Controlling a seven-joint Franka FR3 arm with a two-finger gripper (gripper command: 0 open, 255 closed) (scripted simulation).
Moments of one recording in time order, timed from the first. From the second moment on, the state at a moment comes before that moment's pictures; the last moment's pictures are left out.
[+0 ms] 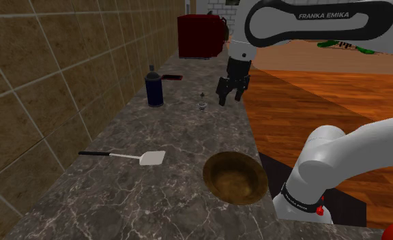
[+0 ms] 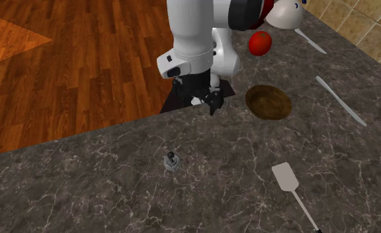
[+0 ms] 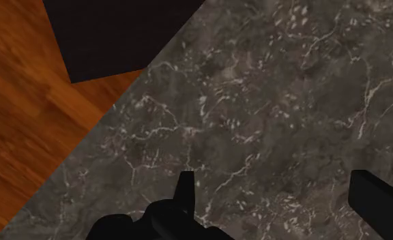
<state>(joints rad) -0.01 -0.77 0.01 -2.42 0.12 1.71 0.16</state>
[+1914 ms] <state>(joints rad) -0.05 -0.23 0.09 -2.11 -0.12 1.88 0.19</state>
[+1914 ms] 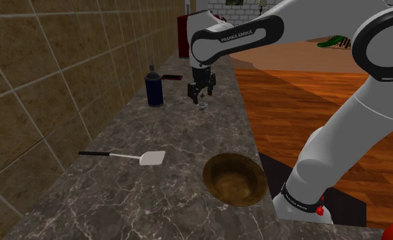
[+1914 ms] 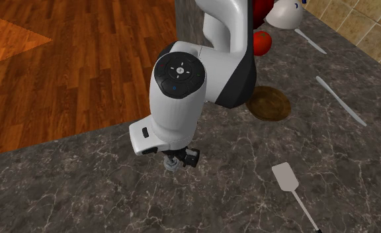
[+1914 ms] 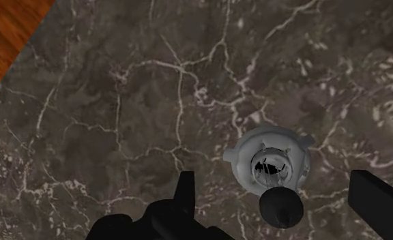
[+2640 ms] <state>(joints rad) -0.05 -0.23 0.09 -2.10 -0.12 1.88 0.18</state>
